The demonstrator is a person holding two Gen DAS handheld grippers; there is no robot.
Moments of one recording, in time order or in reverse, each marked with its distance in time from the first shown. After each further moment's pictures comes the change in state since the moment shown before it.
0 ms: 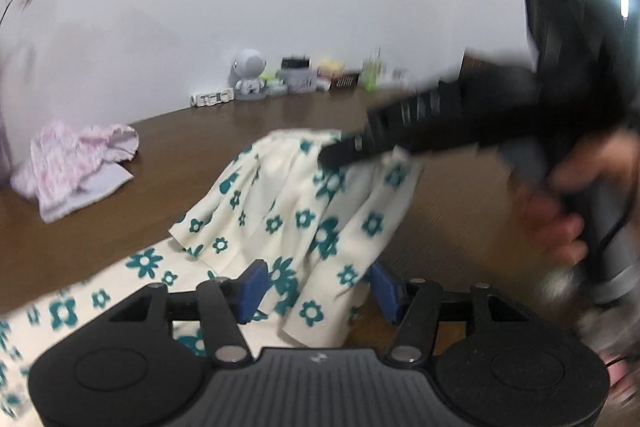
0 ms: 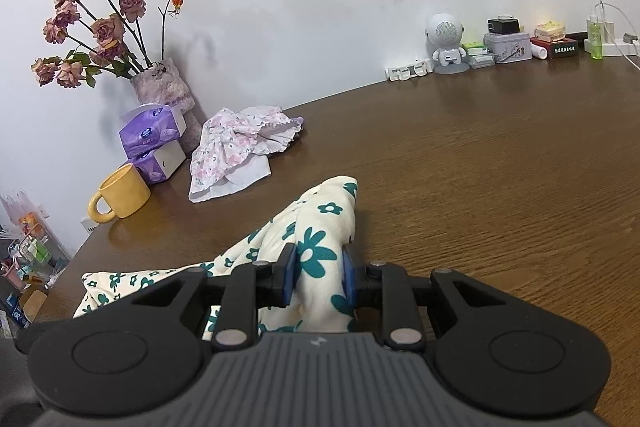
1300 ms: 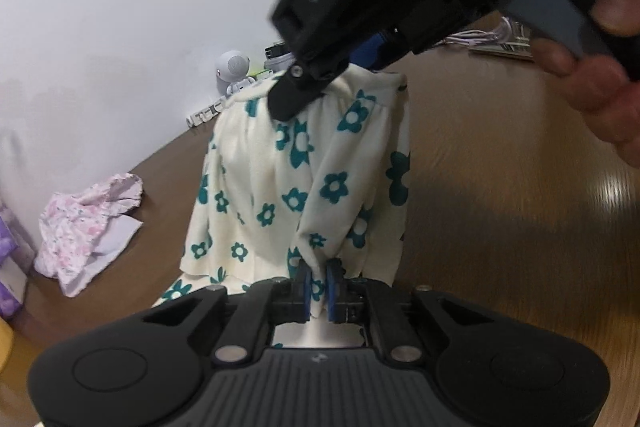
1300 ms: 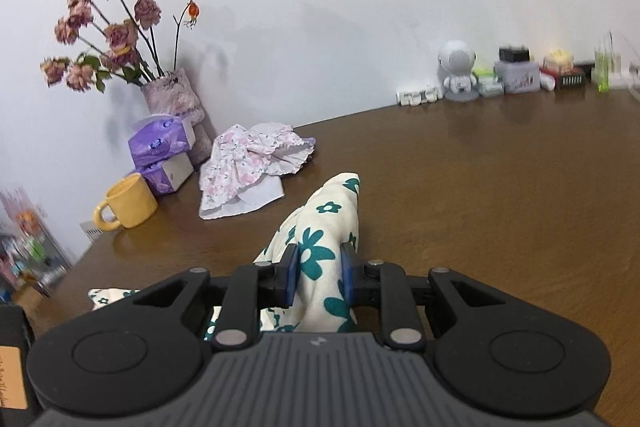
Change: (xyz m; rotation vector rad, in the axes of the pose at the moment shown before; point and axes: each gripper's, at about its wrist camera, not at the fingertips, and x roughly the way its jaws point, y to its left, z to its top) left arm 0.046 -0.017 0.013 0.231 0.022 0.084; right arm -0.005 0.026 0.025 -0.087 -0.027 -0.032
